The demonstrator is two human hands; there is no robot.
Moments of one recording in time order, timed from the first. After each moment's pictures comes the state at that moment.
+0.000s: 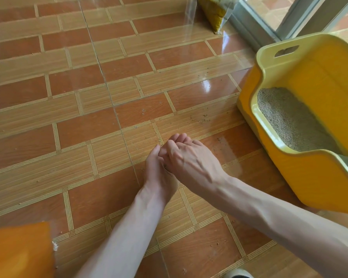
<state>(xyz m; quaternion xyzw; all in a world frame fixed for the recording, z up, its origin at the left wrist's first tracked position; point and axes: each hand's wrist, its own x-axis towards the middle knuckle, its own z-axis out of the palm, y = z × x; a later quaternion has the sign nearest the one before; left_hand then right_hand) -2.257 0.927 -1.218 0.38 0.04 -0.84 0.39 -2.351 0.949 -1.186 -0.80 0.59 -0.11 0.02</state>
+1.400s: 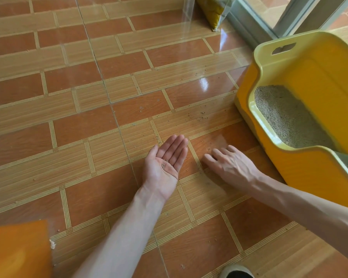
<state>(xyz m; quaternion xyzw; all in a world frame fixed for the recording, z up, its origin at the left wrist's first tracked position) -2.253 0.934 -1.211 0.37 0.04 -0.83 0.41 -2.473 0.982 -1.251 -0.85 0.53 0.03 -0.07</state>
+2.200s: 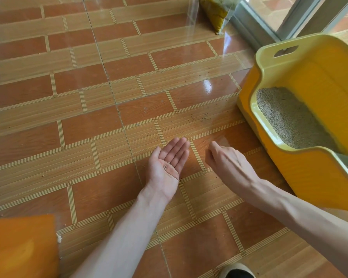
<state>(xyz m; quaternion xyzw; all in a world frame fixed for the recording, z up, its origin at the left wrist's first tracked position) -2.253 0.940 -1.216 0.41 0.02 -0.81 0.41 -2.429 0.982 -1.205 -0.71 0.68 -0.10 0.13</state>
